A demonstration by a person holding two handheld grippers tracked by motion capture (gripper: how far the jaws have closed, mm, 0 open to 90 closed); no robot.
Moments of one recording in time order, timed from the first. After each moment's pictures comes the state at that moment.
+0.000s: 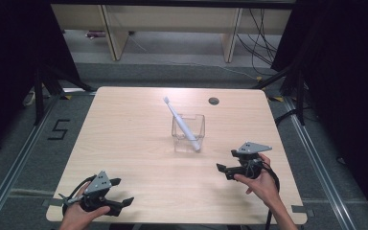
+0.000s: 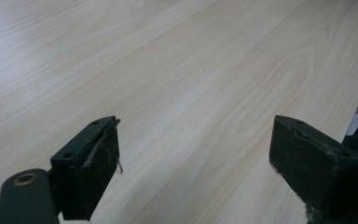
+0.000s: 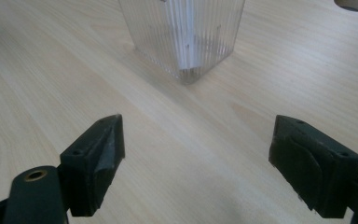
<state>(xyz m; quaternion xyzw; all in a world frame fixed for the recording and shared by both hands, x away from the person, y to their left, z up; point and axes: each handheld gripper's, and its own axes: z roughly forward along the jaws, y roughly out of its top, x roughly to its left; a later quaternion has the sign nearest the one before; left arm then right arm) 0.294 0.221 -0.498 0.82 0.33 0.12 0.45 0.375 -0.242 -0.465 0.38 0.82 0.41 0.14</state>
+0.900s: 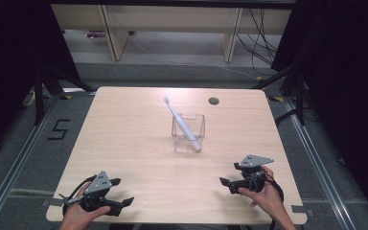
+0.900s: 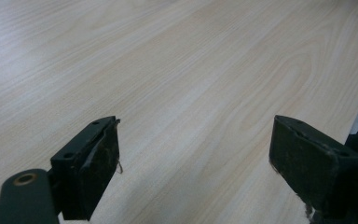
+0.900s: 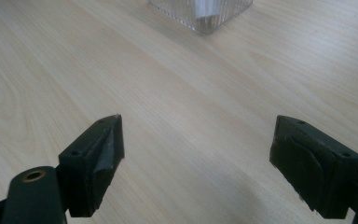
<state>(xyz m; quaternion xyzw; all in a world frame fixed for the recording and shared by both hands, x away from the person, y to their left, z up) 0.293 0.221 -0.498 0.82 0.33 0.12 0.44 0.350 -0.253 -0.485 0.37 0.84 0.39 0.13</state>
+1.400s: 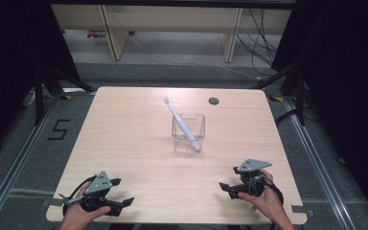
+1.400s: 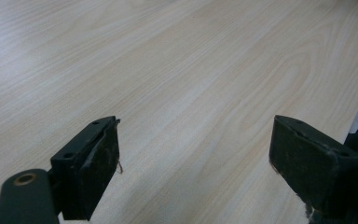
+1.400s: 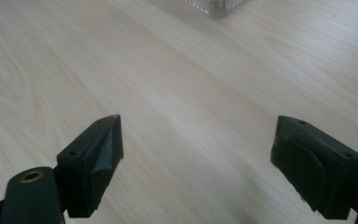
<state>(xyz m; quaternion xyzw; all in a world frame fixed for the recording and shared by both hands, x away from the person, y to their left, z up) 0.293 0.221 -0.498 0.82 0.33 0.12 0.44 0.339 -0.250 -0.490 0.37 0.84 0.38 0.11</state>
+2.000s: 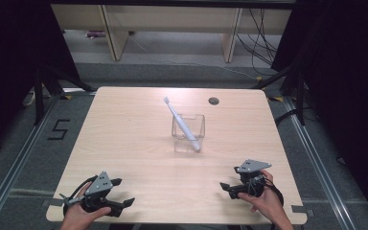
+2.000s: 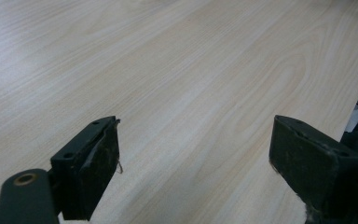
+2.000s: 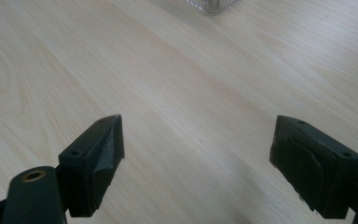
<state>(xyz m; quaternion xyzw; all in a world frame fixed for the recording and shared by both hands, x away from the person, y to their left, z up) 0.293 0.220 -0.496 0.83 0.32 0.13 0.44 0.340 -0.250 -0.492 0.36 0.85 0.37 0.13</state>
